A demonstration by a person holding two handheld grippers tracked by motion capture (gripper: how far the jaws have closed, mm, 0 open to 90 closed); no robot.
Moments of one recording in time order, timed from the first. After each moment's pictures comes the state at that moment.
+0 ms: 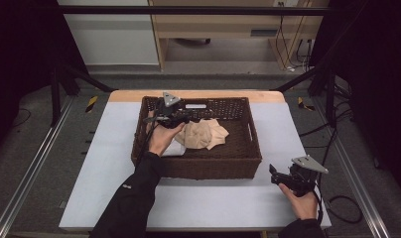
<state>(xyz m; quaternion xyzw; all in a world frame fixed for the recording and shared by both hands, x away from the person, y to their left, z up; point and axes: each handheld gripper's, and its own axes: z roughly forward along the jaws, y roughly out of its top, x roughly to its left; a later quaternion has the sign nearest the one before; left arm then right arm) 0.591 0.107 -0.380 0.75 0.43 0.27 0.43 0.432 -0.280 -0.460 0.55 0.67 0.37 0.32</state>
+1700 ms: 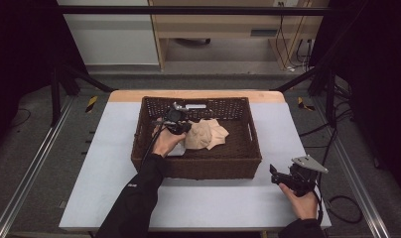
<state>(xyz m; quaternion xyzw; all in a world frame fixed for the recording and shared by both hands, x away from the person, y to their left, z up) 0.601 0.098 -0.413 0.81 0.43 0.17 0.36 0.433 -0.281 -0.461 0.56 0.67 0.37 0.32</state>
